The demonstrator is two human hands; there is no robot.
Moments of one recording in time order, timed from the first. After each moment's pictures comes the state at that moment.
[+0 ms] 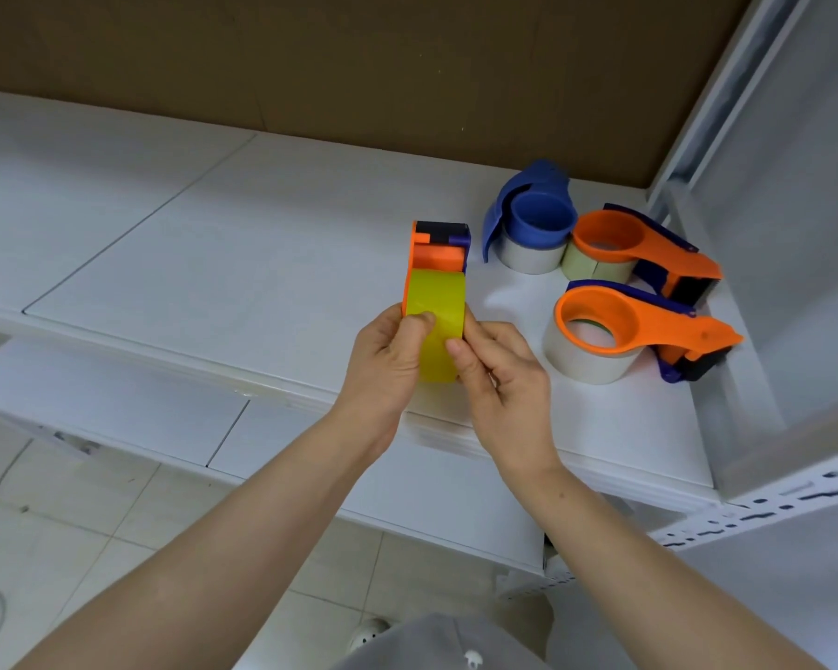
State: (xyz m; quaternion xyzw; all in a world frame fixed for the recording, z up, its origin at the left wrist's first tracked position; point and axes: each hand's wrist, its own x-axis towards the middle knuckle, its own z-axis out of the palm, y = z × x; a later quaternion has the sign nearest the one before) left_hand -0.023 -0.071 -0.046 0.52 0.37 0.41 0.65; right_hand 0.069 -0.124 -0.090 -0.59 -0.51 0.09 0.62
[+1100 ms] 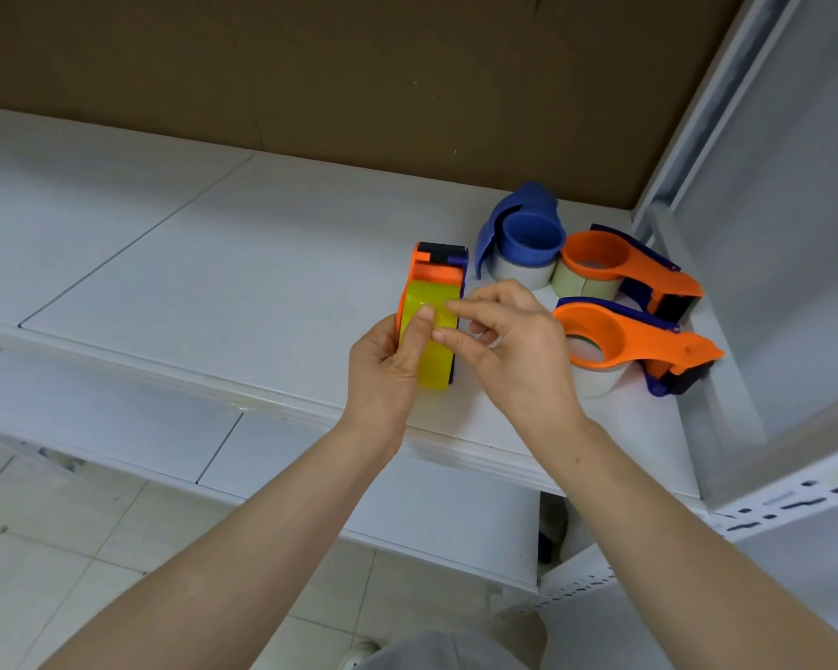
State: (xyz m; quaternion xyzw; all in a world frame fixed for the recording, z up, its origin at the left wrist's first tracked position) left_hand -0.015 -0.068 -0.051 0.50 0.37 0.46 0.63; right_hand 0.087 -0.114 -0.034 -0.68 -0.58 0.01 0.45
